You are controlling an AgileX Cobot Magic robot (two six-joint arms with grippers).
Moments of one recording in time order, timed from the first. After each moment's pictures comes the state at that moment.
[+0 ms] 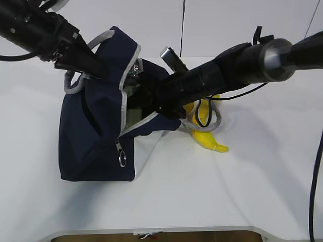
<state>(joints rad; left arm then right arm) -0.18 1.80 -1.47 -0.91 1.14 0.76 0.33 2.23 -1.58 1.33 0.82 -0.62</state>
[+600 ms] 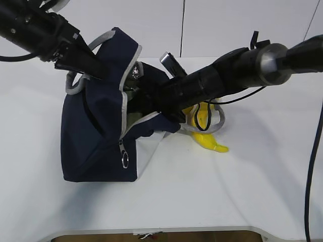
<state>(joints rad) -0.18 1.80 -1.47 -0.91 1.14 0.76 0.33 2.26 -1.59 1.33 0.83 -0.61</state>
